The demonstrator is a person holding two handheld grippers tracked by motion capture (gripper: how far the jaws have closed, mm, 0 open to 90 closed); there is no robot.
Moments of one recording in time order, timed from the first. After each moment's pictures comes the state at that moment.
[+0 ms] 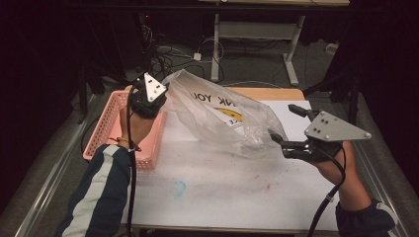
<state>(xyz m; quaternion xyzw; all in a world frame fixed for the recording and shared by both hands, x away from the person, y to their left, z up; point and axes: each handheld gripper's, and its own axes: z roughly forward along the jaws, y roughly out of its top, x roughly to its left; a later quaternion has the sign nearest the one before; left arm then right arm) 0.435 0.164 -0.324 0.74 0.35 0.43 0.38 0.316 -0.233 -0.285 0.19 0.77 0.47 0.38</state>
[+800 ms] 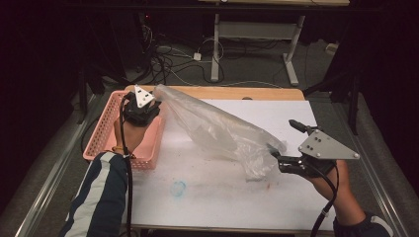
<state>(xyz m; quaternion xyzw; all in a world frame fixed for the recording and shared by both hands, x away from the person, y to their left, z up) 0.440 0.199 -0.368 0.74 0.39 0.38 0.40 0.302 -0.234 -0.321 0.23 0.77 0.45 0.39</state>
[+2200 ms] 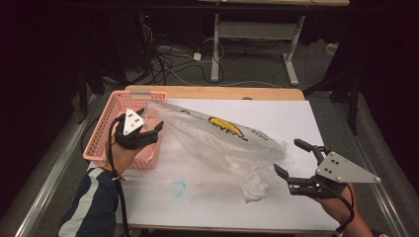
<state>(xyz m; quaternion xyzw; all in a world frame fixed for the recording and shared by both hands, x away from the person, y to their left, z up) 0.385 0.220 -0.392 0.75 0.34 0.36 0.43 0.271 -0.260 -0.347 0.22 0.76 0.51 0.34</state>
